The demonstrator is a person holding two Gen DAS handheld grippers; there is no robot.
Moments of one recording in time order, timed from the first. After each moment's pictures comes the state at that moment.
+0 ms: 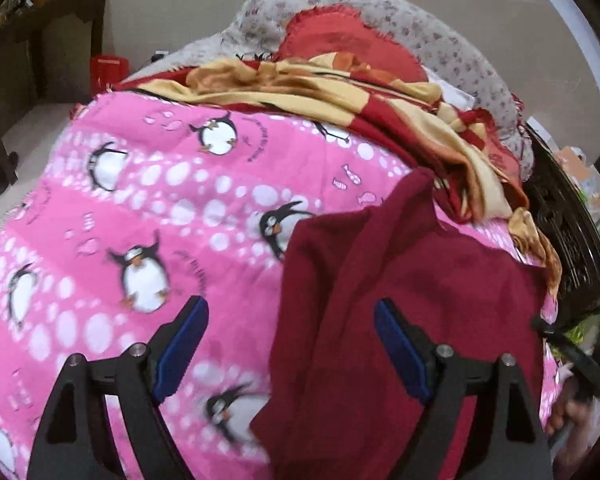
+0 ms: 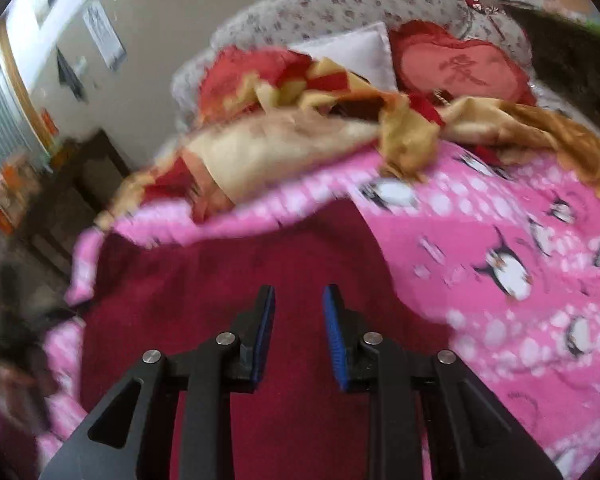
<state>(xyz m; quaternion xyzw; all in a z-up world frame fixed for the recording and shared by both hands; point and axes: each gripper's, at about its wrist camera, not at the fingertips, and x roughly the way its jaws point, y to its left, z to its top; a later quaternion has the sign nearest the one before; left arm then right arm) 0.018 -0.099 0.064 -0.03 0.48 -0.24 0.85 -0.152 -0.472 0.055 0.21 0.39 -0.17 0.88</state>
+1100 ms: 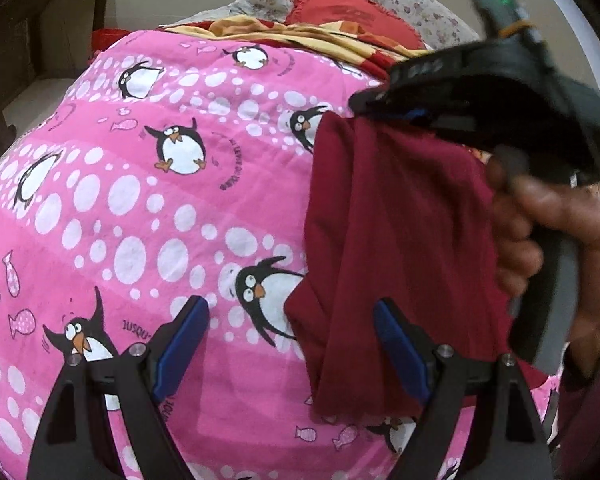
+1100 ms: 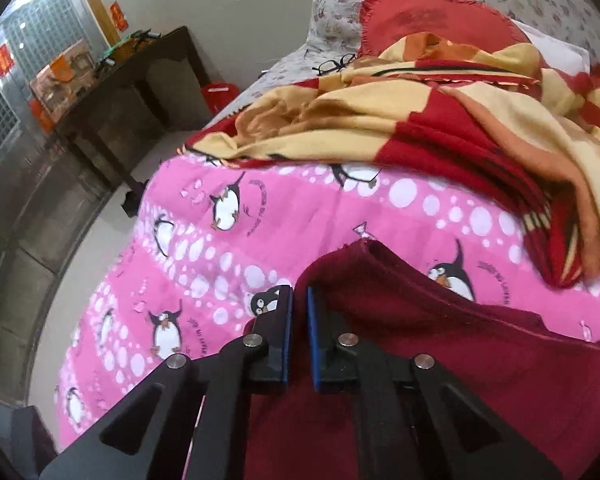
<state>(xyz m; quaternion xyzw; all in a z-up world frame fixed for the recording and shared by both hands) -0.035 -0.064 0.026 -0.04 0.51 -0.24 0.82 0.087 -0.258 0.063 0.14 0.45 0.00 0.88</state>
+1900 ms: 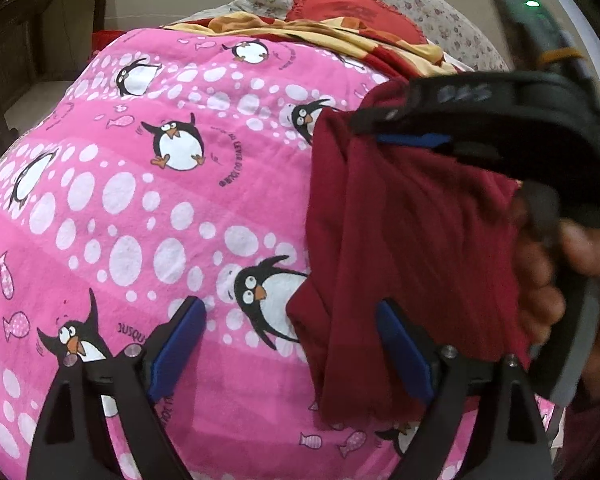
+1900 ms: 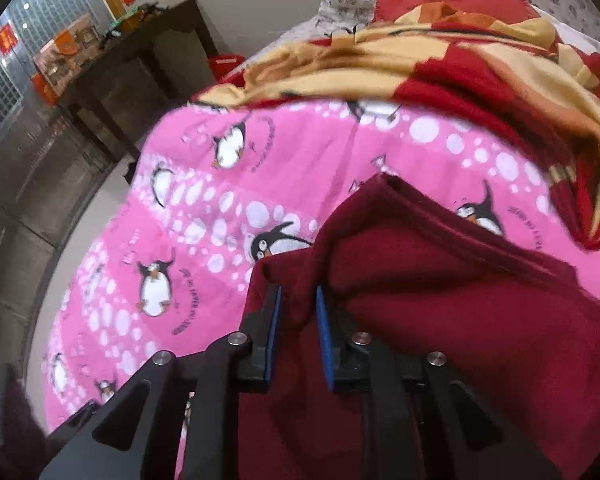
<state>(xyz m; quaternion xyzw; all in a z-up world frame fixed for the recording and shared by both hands) -0.030 -0.069 0.021 -0.03 0.51 -0.24 0.82 0.065 -0.252 0.054 0.13 0.47 0.02 0.88</state>
